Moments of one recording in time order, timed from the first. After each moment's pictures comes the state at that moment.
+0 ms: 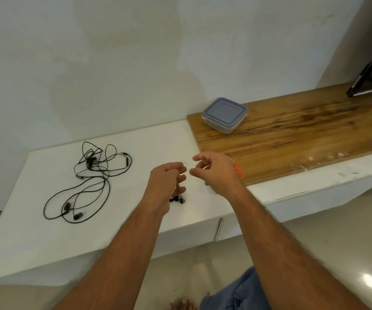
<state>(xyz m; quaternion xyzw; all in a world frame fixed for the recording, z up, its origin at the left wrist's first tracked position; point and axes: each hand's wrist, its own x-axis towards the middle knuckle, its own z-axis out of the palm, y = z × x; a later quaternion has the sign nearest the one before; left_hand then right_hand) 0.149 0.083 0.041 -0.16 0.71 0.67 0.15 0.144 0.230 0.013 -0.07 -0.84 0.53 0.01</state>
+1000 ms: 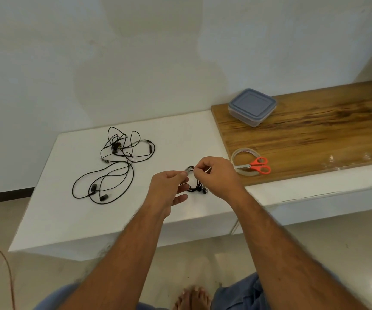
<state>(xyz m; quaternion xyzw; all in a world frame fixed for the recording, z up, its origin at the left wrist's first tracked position) 0.168 0.023 0.022 -0.22 0.70 0.66 0.16 0.153 0.172 0.003 0.02 -0.89 0.46 0.00</state>
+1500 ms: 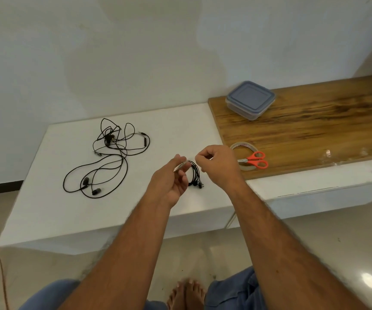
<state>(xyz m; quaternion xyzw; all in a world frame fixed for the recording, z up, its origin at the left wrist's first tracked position) 0.154 0.041 0.016 -0.31 0.46 0.81 0.19 0.141 0.178 0.000 -0.06 -0.86 0.51 0.02</state>
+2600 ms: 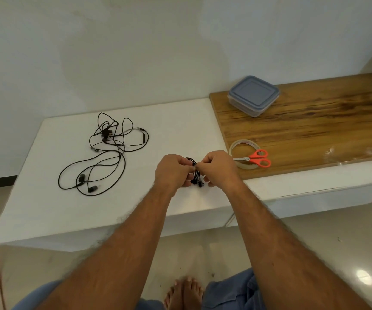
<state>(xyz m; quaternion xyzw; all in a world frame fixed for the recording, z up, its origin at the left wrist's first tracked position) 0.129 0.046 -0.013 -0.15 0.82 0.54 0.16 0.133 0.176 -0.021 -0.13 -0.88 0.45 -0.09</state>
